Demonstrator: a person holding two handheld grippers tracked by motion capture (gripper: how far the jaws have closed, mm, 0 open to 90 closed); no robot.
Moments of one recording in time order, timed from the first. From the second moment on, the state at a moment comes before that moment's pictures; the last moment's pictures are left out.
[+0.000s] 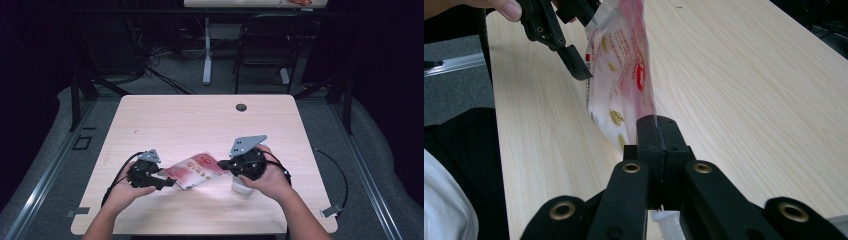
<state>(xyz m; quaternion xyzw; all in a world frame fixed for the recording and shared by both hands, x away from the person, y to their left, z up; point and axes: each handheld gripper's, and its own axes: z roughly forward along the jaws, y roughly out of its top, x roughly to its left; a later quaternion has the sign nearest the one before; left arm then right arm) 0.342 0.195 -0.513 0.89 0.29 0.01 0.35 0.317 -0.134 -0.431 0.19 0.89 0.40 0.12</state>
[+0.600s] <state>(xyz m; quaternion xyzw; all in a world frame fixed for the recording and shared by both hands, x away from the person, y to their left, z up) 0.340 0.201 -0.504 0.88 0.29 0.02 0.38 0.318 -0.130 -0.431 0.19 0.89 0.41 0.12</state>
